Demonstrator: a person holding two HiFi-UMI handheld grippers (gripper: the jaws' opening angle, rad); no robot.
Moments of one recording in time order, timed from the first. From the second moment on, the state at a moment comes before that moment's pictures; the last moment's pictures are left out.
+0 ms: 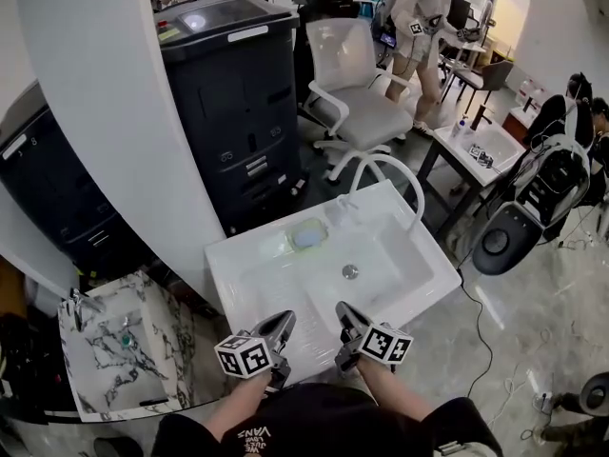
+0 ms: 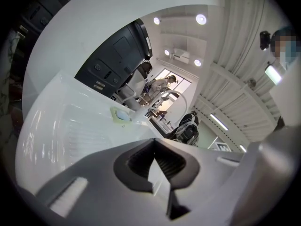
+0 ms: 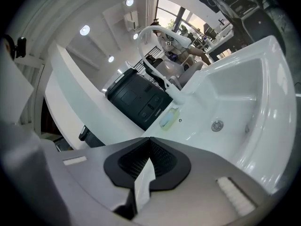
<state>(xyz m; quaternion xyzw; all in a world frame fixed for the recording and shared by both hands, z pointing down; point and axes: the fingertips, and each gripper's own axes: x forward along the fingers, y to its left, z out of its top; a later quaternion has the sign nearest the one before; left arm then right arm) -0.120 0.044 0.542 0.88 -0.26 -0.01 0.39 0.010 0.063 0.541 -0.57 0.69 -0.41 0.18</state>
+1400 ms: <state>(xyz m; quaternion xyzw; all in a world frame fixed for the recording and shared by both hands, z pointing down) -0.154 0.066 0.545 0.91 -0.26 0.04 0.34 0.008 0.108 0.544 -0.62 0.69 -0.36 0.10</state>
